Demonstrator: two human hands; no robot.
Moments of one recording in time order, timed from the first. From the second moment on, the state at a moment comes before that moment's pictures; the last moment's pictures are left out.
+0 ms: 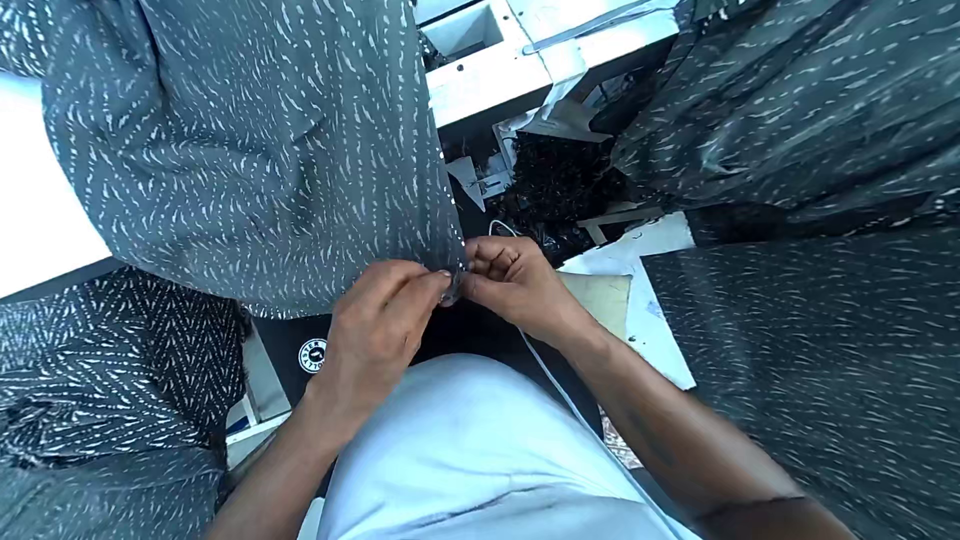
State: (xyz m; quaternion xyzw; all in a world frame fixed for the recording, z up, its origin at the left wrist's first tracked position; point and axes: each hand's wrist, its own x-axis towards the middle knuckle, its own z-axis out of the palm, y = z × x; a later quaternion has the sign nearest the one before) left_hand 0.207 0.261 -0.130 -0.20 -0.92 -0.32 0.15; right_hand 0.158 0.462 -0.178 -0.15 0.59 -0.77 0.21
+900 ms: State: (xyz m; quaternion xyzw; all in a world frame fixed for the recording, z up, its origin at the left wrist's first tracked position) left_hand 0.205 0.263 -0.144 -0.24 -0.92 -0.25 0.16; right_hand 0.175 0.470 -0.164 -0.16 0.60 -0.74 0.25
